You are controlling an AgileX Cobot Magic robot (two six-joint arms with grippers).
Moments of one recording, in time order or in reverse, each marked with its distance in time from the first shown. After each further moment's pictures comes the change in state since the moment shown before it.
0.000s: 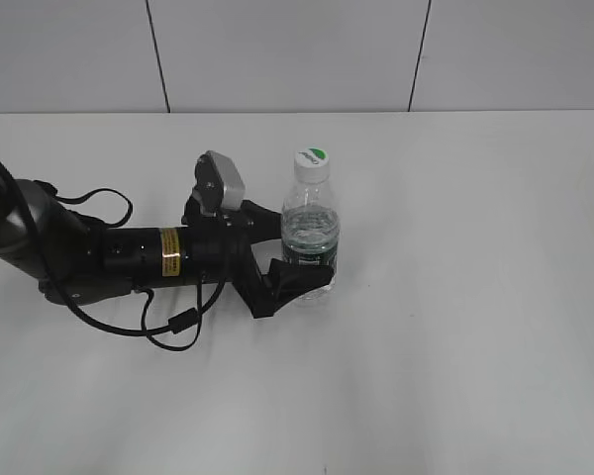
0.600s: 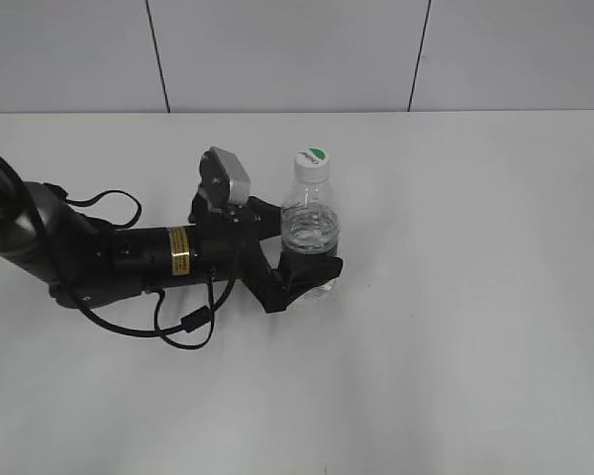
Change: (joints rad) left arm -0.028 0.000 0.000 -0.075 -0.020 0.000; right arm 0.000 0.000 0.000 0.000 0.000 0.000
